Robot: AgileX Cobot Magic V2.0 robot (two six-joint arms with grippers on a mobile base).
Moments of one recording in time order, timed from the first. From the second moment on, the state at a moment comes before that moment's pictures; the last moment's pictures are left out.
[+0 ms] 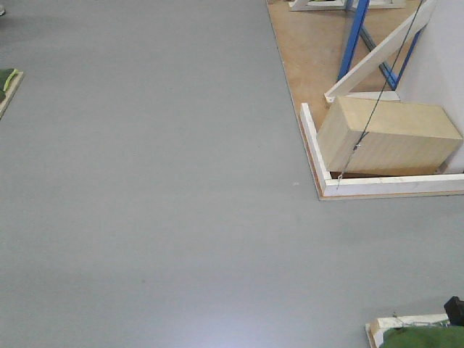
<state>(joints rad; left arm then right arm) 0.04 -0.01 0.03 0.07 0.07 -0.02 -0.06 -0.01 0.03 -0.08 0.23 0.16</state>
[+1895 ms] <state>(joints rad) 0.04 -0.01 0.03 0.07 0.07 -0.02 -0.06 -0.01 0.03 -0.08 0.23 0.16</state>
